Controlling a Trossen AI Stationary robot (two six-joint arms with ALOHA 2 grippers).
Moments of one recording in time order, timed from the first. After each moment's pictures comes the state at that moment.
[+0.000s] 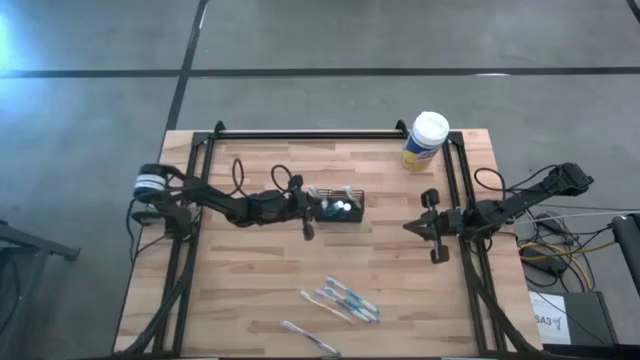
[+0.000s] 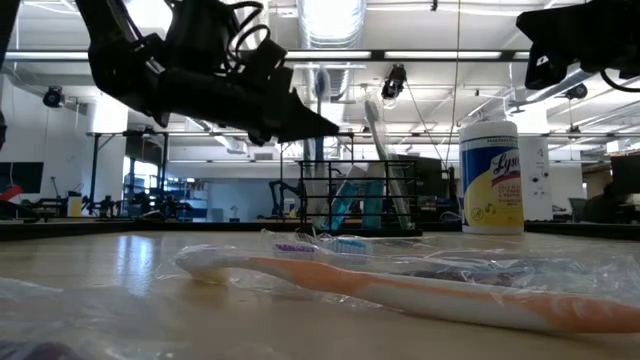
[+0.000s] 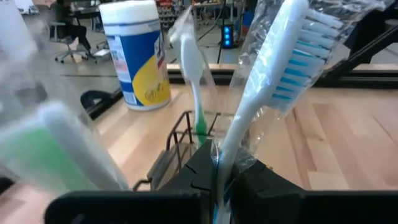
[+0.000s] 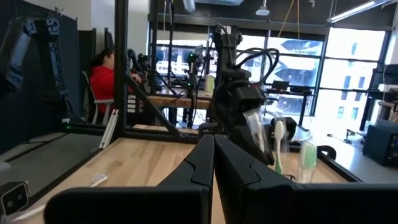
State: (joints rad) left arm 0.02 1.68 0.63 0.95 -0.23 0.02; right arm 0.39 0.45 0.03 0.61 0.31 -0.10
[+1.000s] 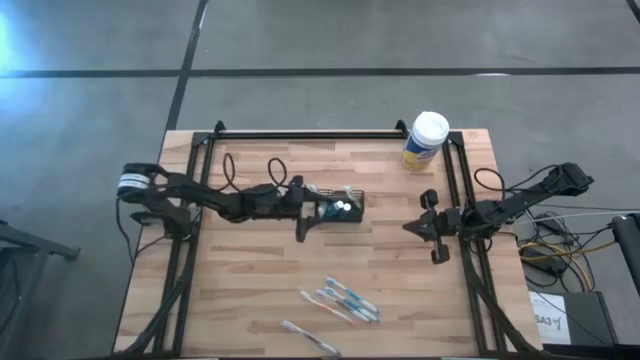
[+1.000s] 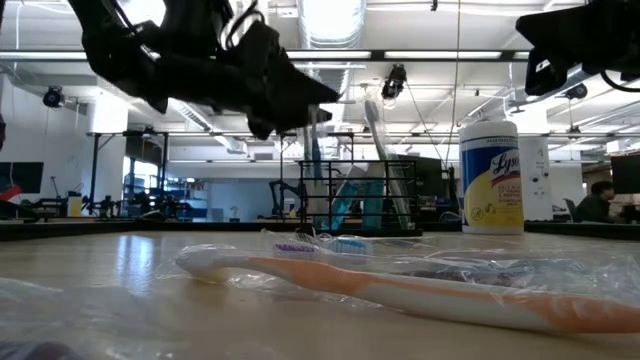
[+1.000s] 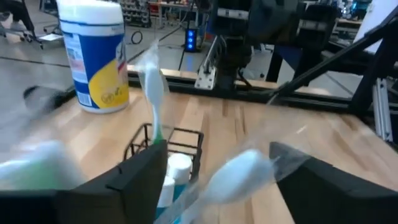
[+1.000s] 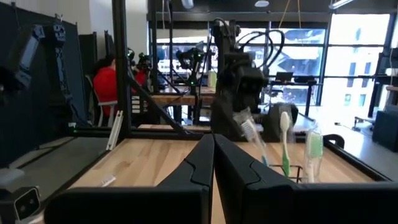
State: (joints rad) left arm 0.04 1.55 0.62 0.85 -0.04 -0.11; right arm 0.39 0.45 0.03 0.60 0.32 -0.03
